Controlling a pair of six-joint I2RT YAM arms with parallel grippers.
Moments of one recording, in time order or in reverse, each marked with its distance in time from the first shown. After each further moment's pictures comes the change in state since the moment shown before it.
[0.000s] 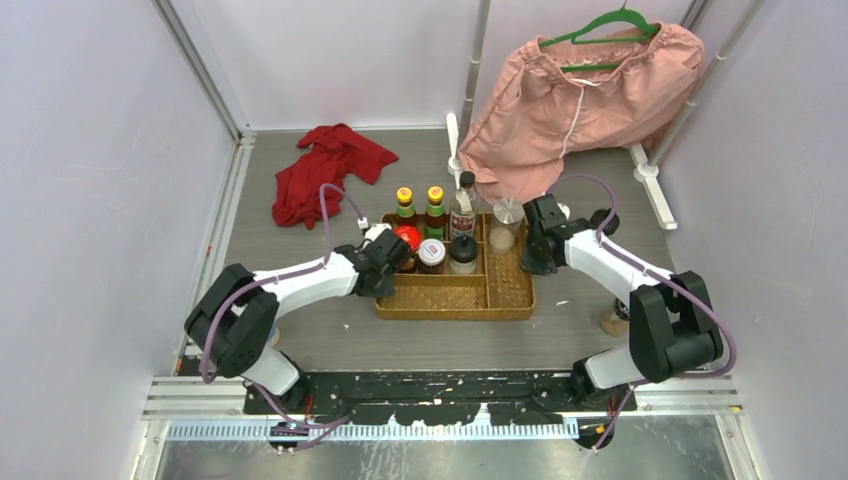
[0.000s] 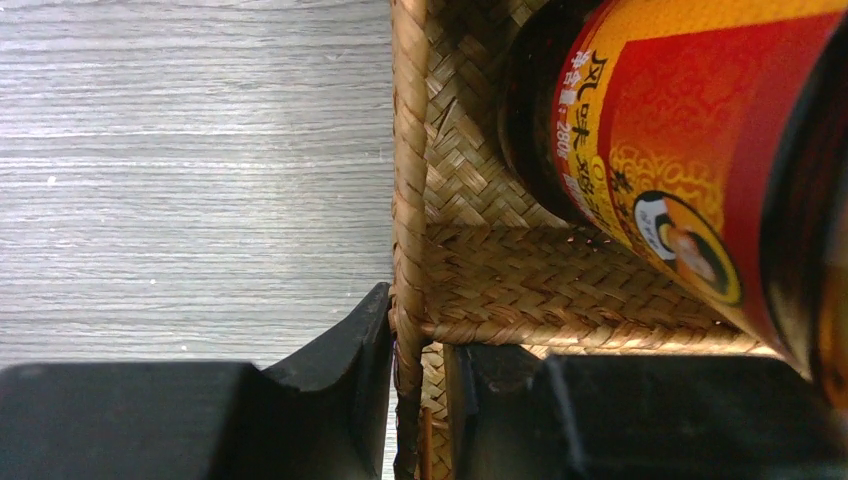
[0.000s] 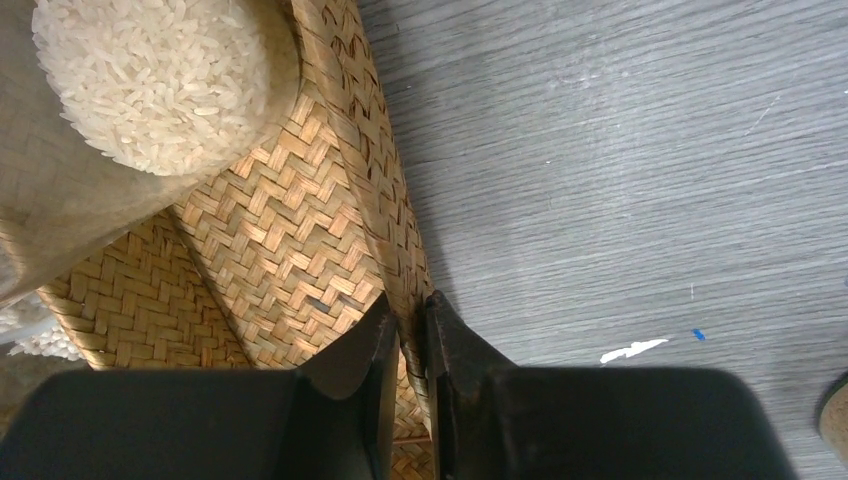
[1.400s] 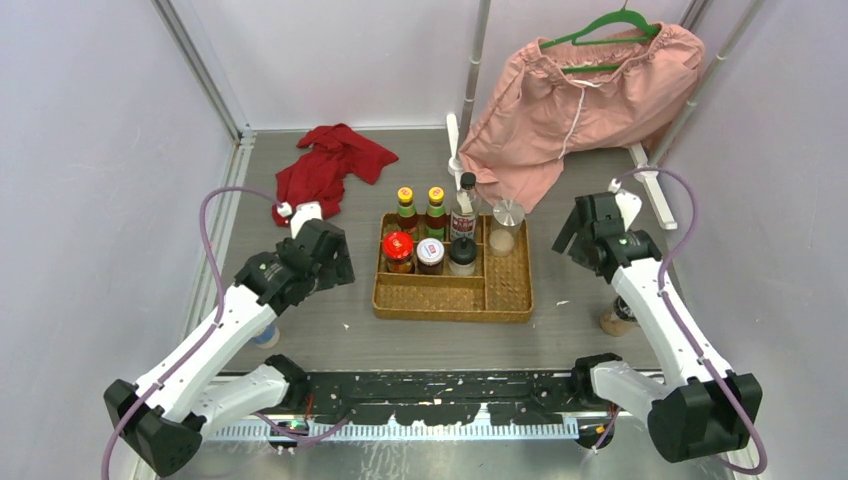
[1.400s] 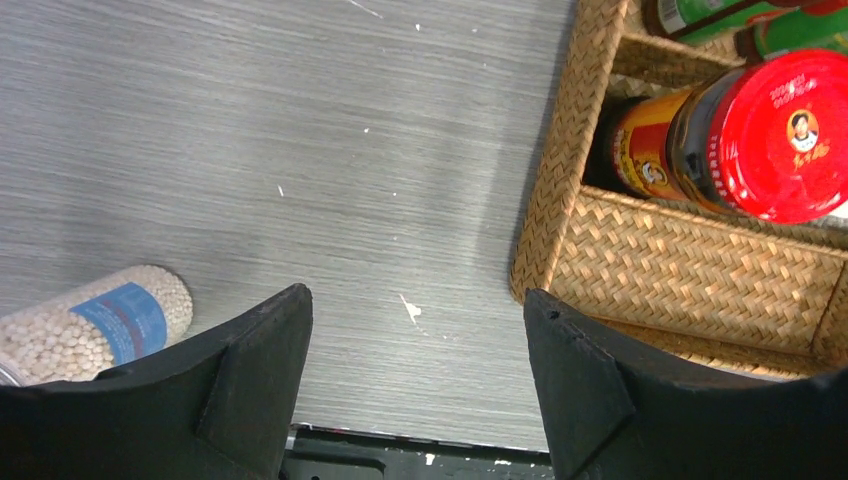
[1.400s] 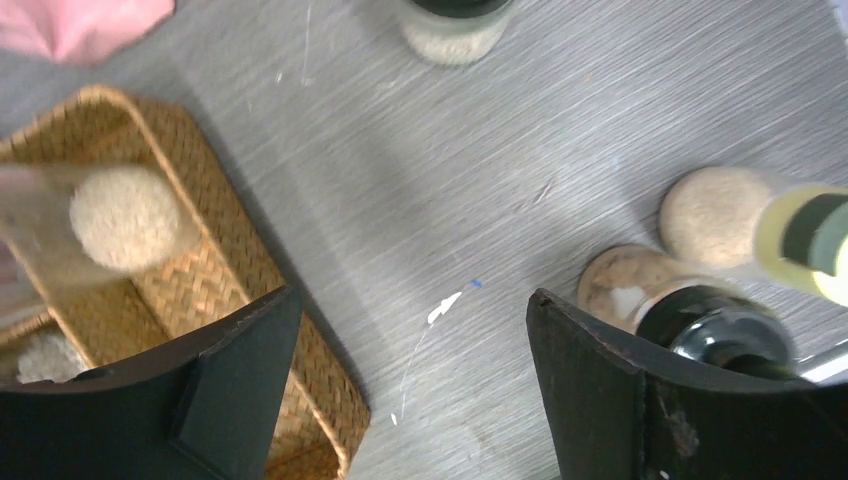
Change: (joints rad) left arm 0.112 -0.548 0.136 -0.470 -0.105 0.011; right arm -0.142 -0.385 0.056 -0.271 0.228 0.023
